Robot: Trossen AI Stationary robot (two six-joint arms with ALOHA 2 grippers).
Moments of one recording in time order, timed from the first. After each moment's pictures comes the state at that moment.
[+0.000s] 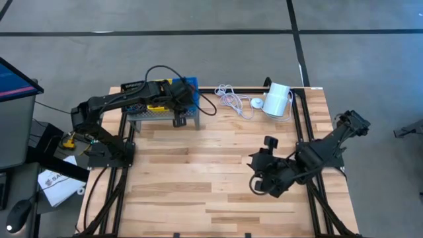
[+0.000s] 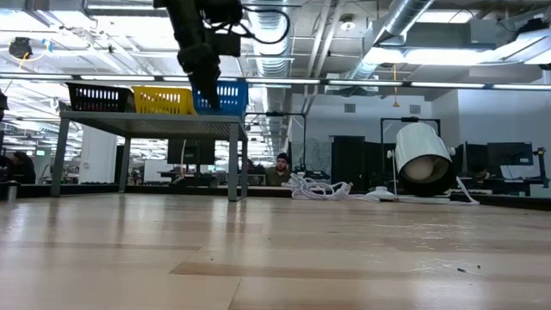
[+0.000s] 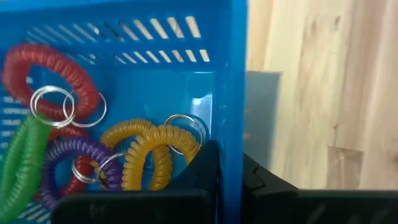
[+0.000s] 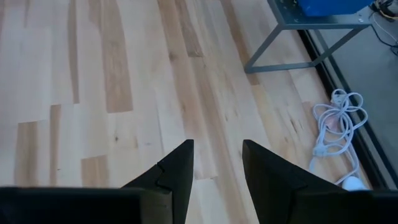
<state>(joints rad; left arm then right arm) 0.42 1.52 1.35 -0.93 -0.14 0.34 0.63 1.51 1.55 -1.17 0.71 0.60</state>
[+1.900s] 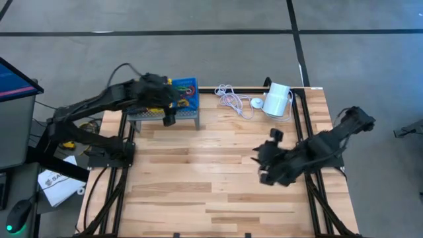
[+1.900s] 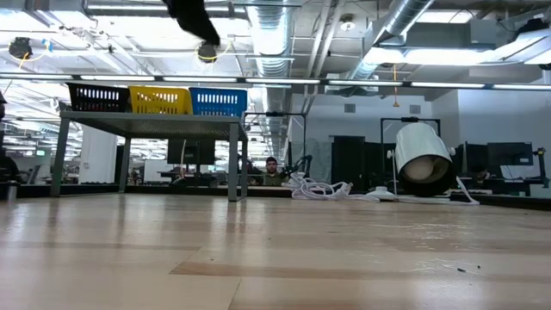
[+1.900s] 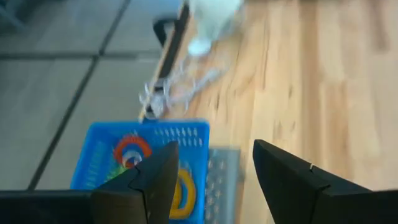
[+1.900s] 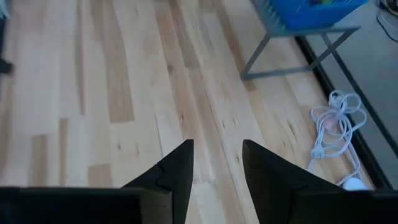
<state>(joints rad) 0.32 1.22 1.33 -0.80 -0.12 0.28 0.59 1.43 1.55 -1.17 0.68 0.58</state>
